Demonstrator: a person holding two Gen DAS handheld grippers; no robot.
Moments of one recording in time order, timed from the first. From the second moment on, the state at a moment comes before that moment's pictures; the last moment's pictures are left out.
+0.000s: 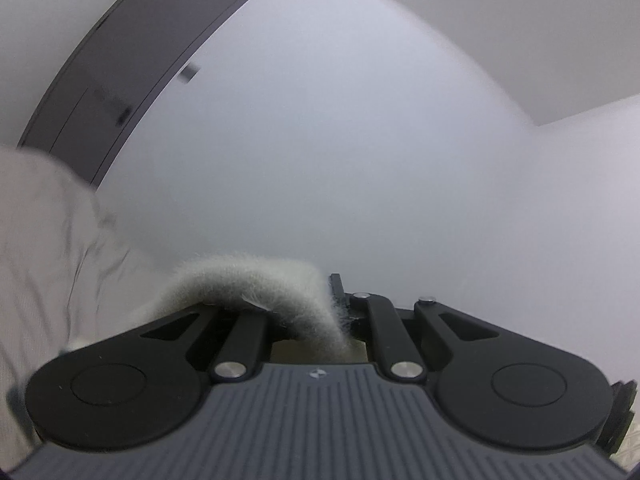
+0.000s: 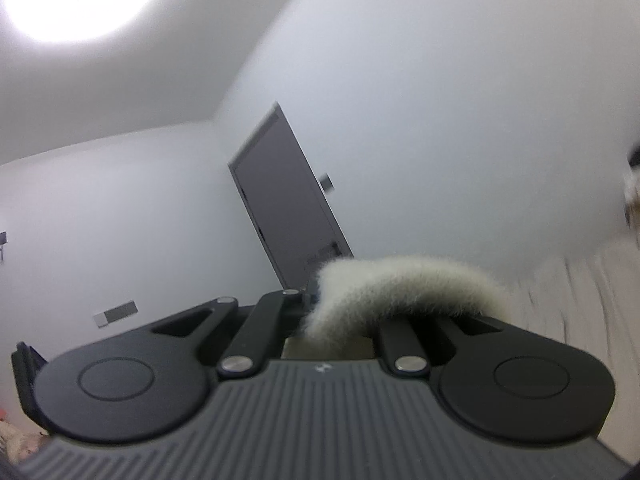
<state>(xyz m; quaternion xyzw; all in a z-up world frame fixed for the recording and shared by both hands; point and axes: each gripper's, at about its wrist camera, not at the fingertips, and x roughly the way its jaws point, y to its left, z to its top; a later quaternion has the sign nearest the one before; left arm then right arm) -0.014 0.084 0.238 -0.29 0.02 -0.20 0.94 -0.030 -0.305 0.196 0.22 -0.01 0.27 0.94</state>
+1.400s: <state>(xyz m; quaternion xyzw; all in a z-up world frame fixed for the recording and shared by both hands) 0.601 -0.039 -0.036 -0.20 0.37 -0.12 0.90 0.526 -0.342 -0.061 0.22 0.28 0.12 0.93</state>
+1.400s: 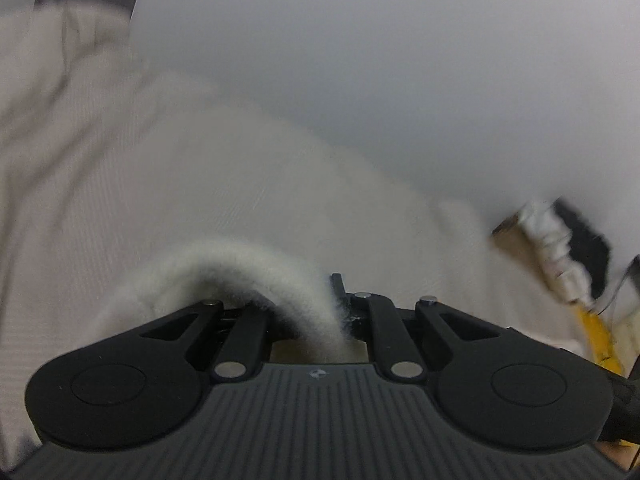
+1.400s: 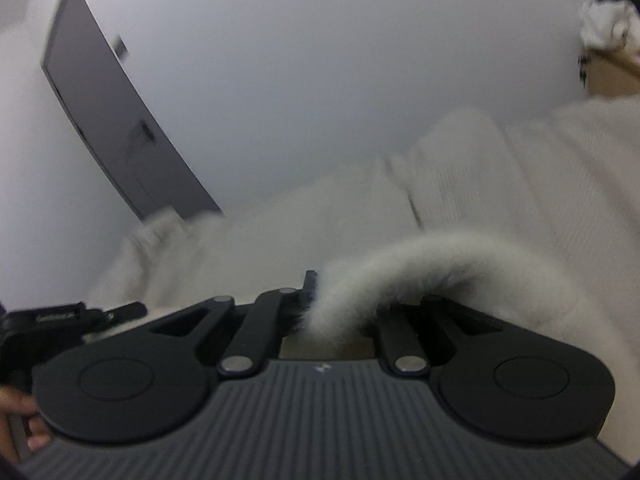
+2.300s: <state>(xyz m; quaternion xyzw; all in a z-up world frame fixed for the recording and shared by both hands) 0.520 -0.075 -0.082 -0.02 0.41 -0.22 0.88 0.451 -0.278 -0.108 0.07 0.36 0.16 0.91</state>
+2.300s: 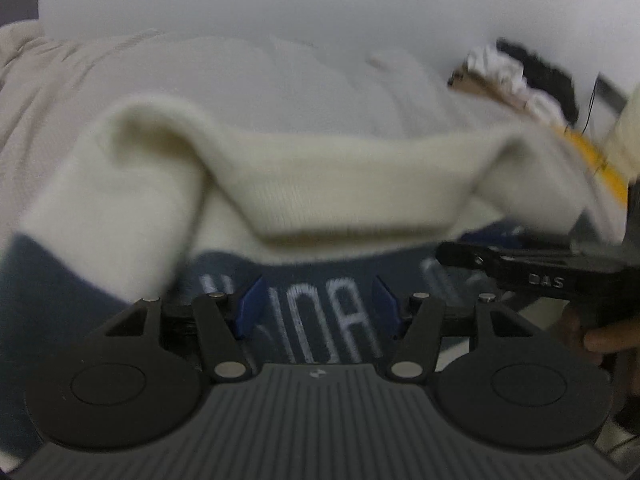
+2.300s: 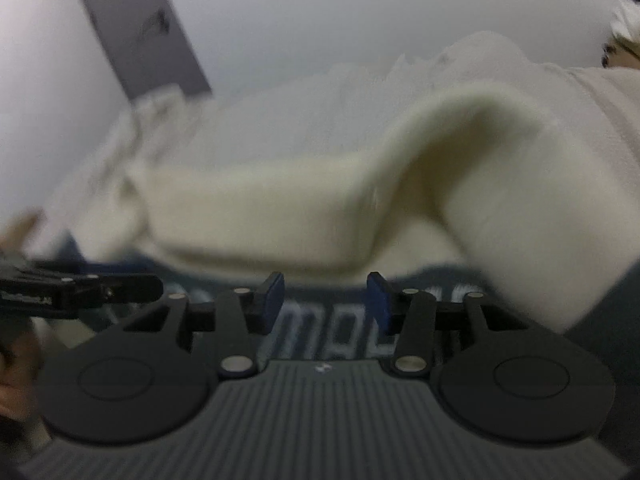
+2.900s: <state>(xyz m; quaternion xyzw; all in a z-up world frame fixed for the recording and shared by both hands) 0.650 -0.090 -0.074 -0.06 0.36 -0.07 0.93 0.562 -0.255 -0.101 0.05 0.26 0.12 0.96</state>
